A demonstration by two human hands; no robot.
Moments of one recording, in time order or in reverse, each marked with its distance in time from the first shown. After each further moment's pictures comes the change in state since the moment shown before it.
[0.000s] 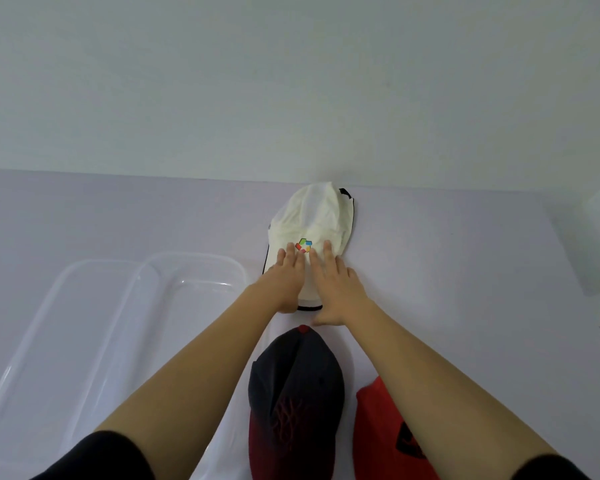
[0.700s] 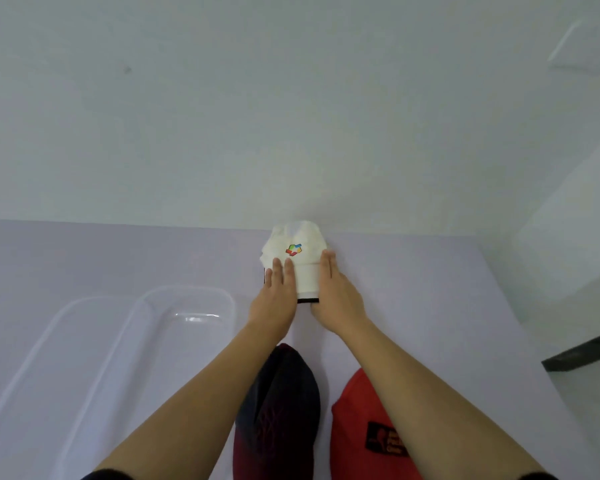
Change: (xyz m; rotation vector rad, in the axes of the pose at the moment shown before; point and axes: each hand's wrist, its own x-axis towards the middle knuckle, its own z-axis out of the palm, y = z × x) left_hand -0.059 0.042 -0.013 -0.133 0.531 -0.035; right_hand -0.061 -0.005 -0.072 0.281 0.346 0.179
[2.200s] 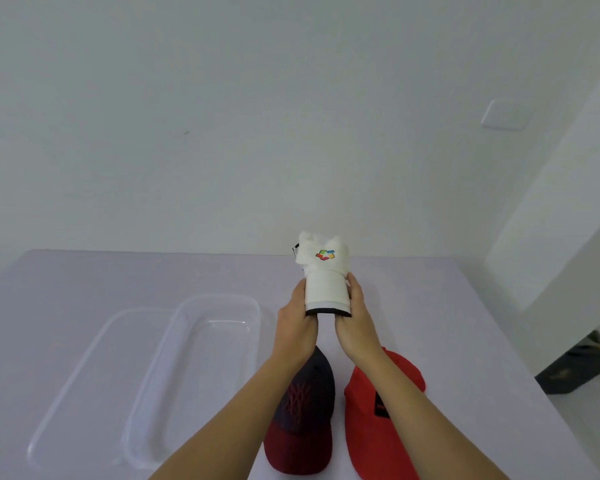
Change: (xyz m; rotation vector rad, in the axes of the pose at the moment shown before) left_hand -0.125 0.025 -0.054 -0.888 0.309 0.034; right_hand -0.133 -0.054 -0.038 0.679 0.225 0.014
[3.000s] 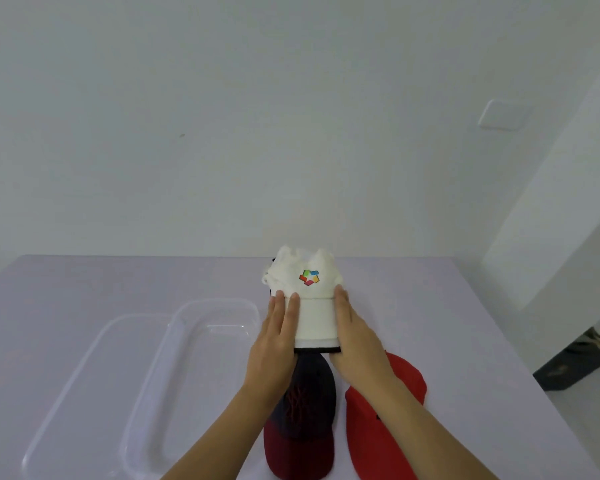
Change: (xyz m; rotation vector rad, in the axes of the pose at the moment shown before) left_hand -0.023 -0.045 -0.022 0.548 0.030 0.348; right_hand -0.023 0.003 -0.005 -0.541 -0.121 -0.144
